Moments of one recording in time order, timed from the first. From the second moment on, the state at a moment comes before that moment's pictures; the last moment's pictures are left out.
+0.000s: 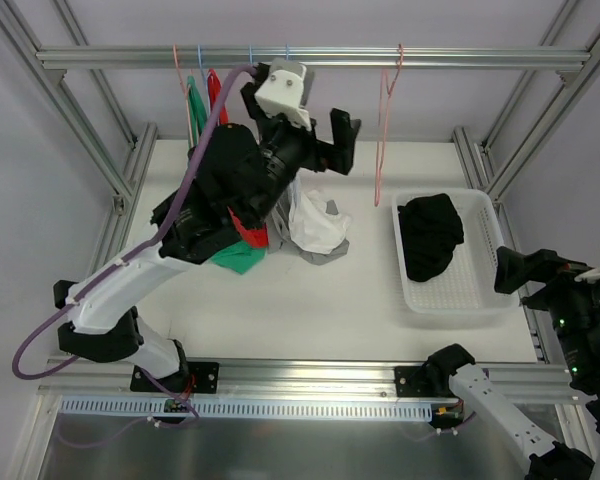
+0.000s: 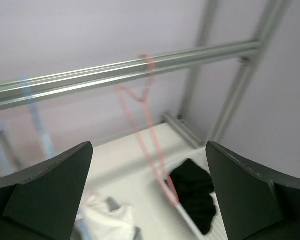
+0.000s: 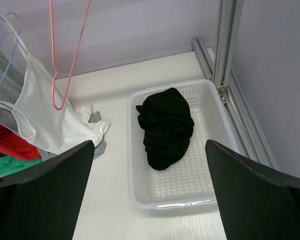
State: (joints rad) left arm -1.20 1.54 2.10 -0.35 -0.61 0.03; right arm 0.46 0.52 1.58 -1.16 0.51 0.24
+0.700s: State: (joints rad) left arm -0.82 1.78 2.11 -0.65 -0.61 -0.15; right arm 0.46 0.53 1.43 -1.08 0.38 0.24
